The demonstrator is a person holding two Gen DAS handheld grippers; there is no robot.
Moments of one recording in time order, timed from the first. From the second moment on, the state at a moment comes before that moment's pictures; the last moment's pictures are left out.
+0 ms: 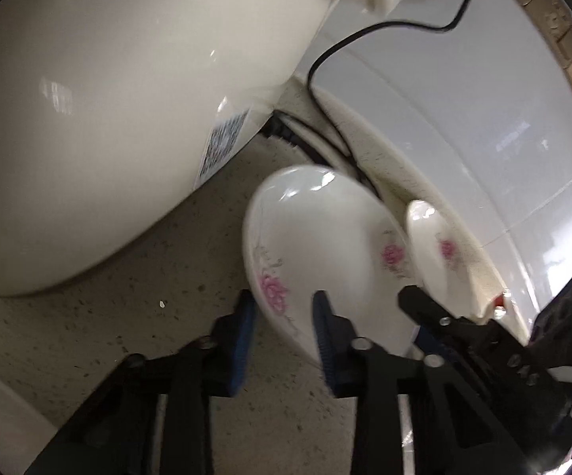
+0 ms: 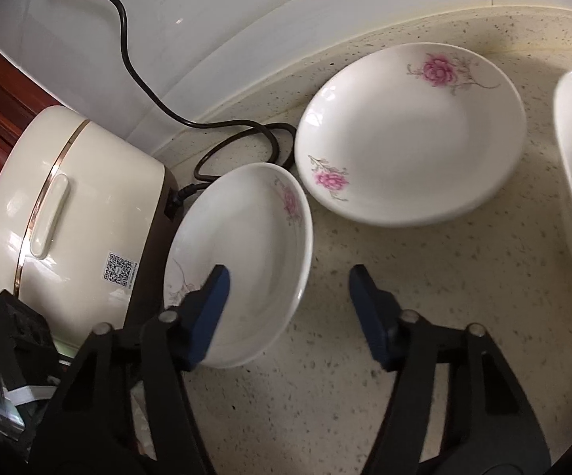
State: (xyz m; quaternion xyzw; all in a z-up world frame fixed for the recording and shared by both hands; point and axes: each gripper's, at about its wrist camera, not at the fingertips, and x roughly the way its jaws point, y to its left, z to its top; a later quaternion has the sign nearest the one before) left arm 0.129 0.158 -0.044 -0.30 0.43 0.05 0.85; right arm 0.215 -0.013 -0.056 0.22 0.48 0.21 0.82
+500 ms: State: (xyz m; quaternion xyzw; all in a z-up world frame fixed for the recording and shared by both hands) left arm 0.101 0.155 -0.017 -0.26 0.41 0.04 0.87; right arm 0.190 -0.013 -0.048 0.20 0.47 0.24 0.83
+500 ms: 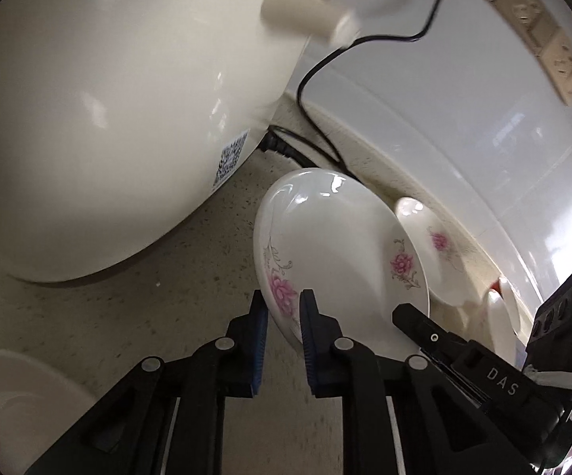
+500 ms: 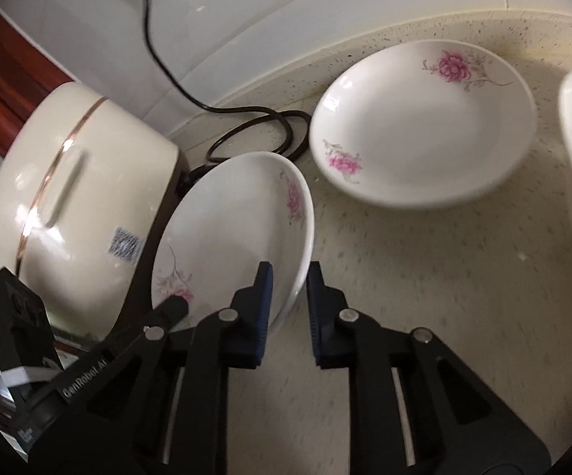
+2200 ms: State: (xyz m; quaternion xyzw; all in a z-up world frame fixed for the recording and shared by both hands) left arm -0.104 0.257 -0.014 -0.34 0.39 0.07 0.85; right arm 0.013 0.082 -0.039 0.12 0.51 0.32 0.79
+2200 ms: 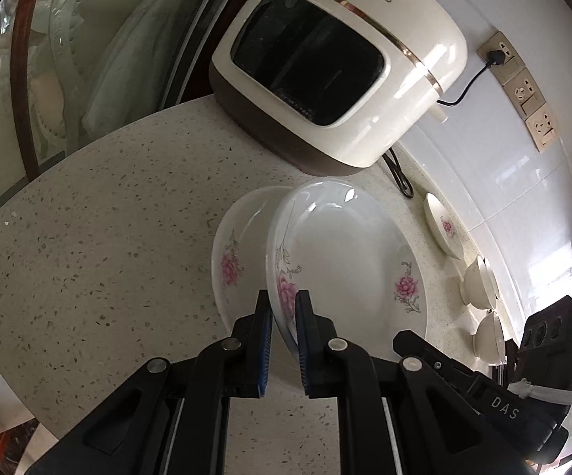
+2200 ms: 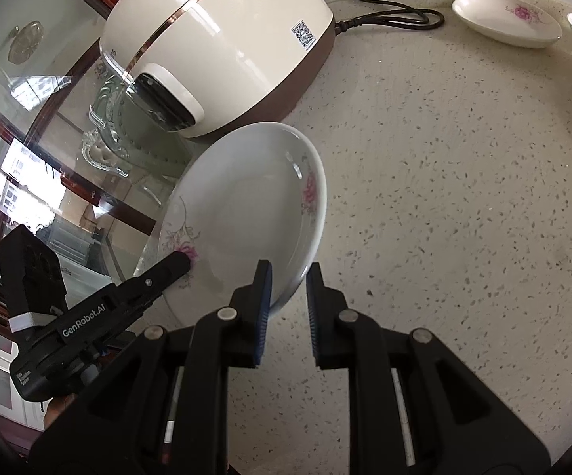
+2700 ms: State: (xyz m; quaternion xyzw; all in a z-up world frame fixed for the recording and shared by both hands) left arm -0.113 0.267 -0.018 -0.33 0.39 0.08 0.86; right arm 0.012 0.093 -0.045 0.10 0.52 0.33 0.78
